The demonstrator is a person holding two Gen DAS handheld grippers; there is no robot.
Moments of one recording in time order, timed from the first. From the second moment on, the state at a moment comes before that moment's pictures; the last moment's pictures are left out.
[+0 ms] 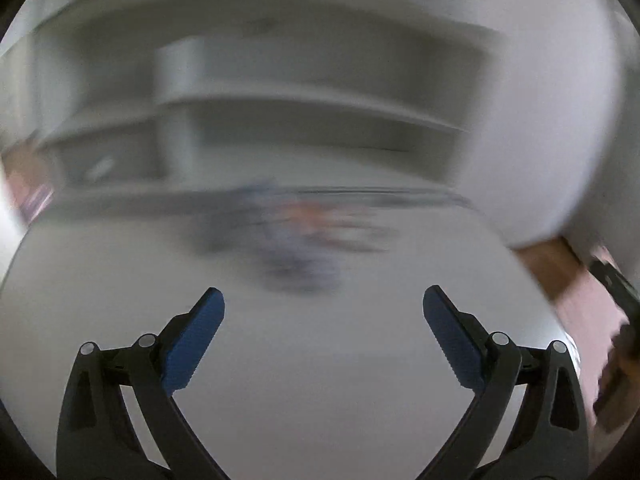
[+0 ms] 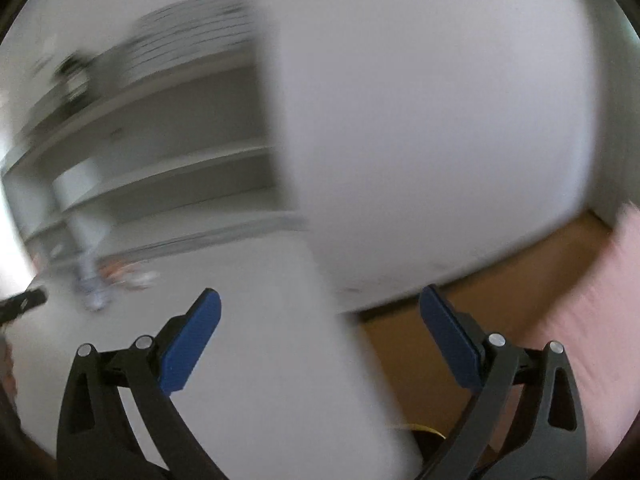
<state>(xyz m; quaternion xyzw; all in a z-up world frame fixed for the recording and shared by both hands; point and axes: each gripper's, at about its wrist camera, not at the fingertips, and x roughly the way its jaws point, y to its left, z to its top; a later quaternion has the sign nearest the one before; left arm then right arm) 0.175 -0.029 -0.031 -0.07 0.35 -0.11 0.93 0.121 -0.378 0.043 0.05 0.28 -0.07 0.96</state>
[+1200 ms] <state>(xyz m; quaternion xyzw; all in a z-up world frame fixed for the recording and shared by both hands) 0.339 0.022 -0.094 0.03 0.45 -0.14 0.88 0.297 -0.090 -0.054 -0.09 0.45 0.20 0.87</state>
